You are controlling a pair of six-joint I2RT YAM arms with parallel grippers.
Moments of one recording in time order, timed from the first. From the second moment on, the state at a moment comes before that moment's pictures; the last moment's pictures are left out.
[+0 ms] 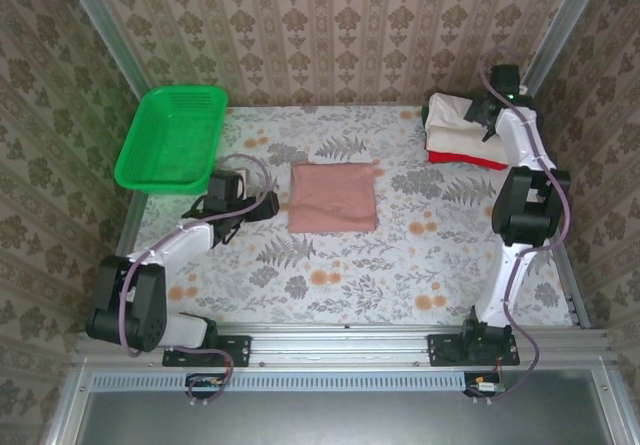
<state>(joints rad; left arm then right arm) -0.30 1.38 0.70 -0.12 0.10 -0.35 -0.22 2.13 1.97 -0.75 0.29 0.35</state>
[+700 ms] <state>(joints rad) -0.30 1.49 0.74 -0.10 0.16 -0.35 -0.41 2.44 2.19 -0.77 -0.34 0.29</state>
